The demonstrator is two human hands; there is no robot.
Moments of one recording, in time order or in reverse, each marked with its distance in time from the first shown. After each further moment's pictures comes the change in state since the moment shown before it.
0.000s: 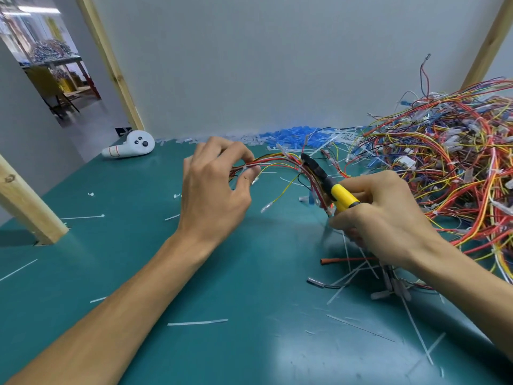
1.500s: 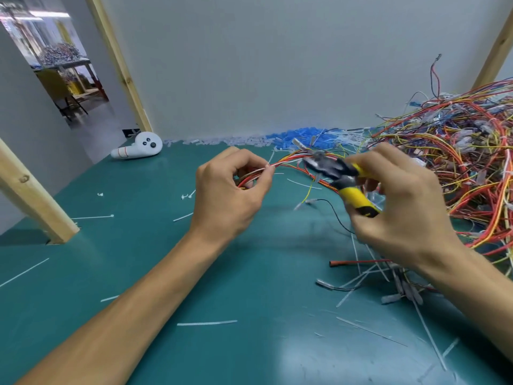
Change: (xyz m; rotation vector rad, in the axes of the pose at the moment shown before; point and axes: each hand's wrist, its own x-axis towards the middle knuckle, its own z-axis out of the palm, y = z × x) left_hand -0.002 0.008 0.002 -0.287 0.012 -0.092; right_hand 0.006 0.008 -0.001 -0.445 0.363 -0.497
